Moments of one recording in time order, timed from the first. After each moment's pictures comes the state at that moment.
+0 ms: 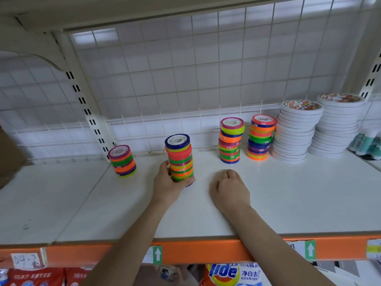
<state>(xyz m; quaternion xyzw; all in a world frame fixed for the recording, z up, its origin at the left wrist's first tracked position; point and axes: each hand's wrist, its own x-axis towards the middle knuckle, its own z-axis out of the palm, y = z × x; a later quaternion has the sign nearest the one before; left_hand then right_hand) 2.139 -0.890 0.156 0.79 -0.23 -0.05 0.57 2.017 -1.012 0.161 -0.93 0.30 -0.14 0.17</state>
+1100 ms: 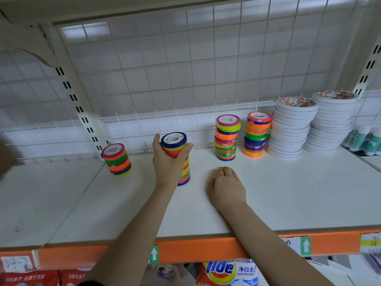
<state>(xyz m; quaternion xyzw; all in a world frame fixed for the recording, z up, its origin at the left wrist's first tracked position) 2.123 -0.922 0.207 0.72 -0.18 0.04 0.67 2.021 -1.013 0.160 -0.93 0.31 -0.13 0.16</state>
